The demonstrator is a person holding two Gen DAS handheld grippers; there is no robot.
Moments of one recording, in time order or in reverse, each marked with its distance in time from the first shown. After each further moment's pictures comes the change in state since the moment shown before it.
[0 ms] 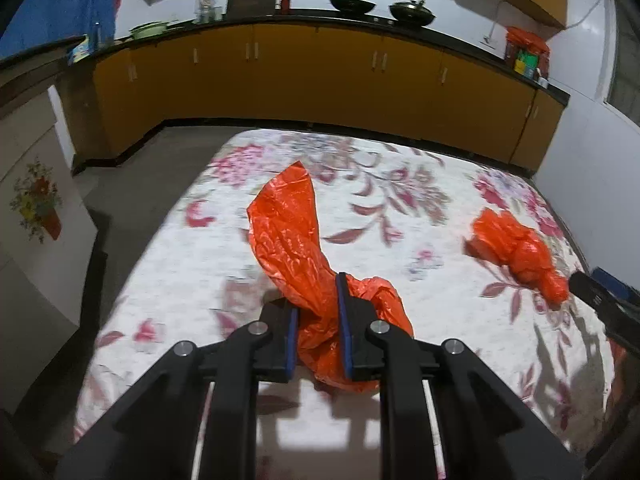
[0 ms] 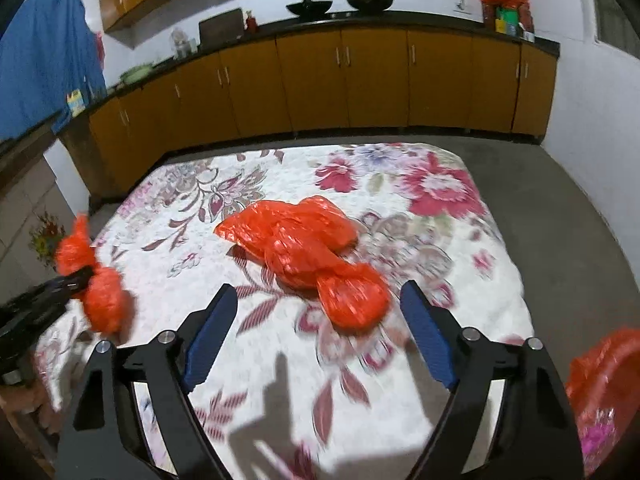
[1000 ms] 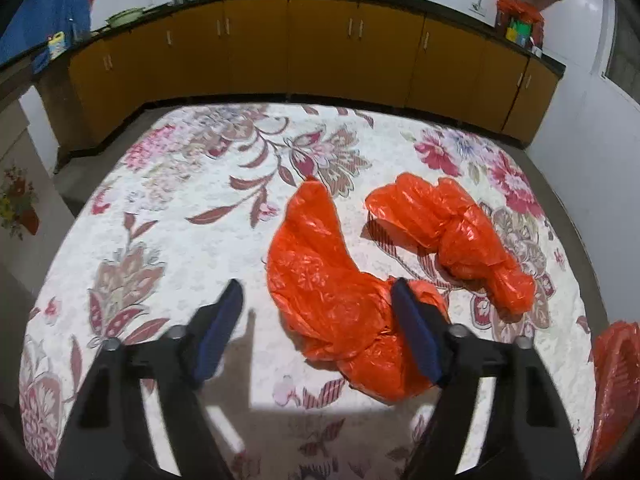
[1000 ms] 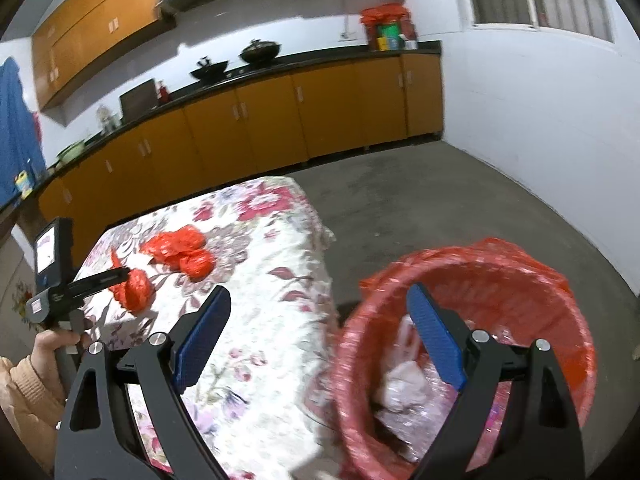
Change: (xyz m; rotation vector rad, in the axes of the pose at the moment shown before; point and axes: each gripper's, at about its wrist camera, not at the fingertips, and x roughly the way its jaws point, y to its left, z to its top) left arm 0.037 -0.116 -0.003 0.042 0.125 -0.034; right arm -0.179 -0.123 -0.087 0.247 -0.170 -0.187
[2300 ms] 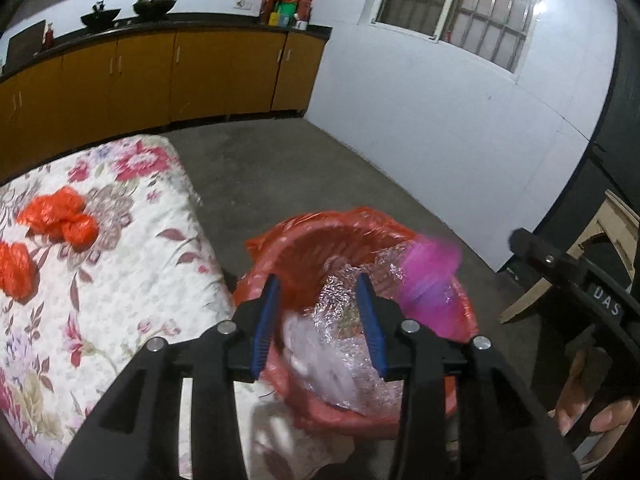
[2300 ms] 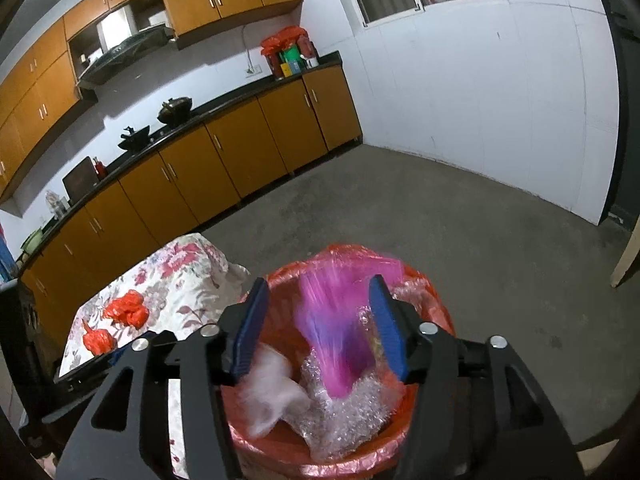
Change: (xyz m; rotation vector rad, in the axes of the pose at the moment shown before) left arm -0.159 -0.250 -0.128 0.394 -0.035 -0.612; right arm -0.109 -0.160 -0.023 0.310 -0.091 -0.171
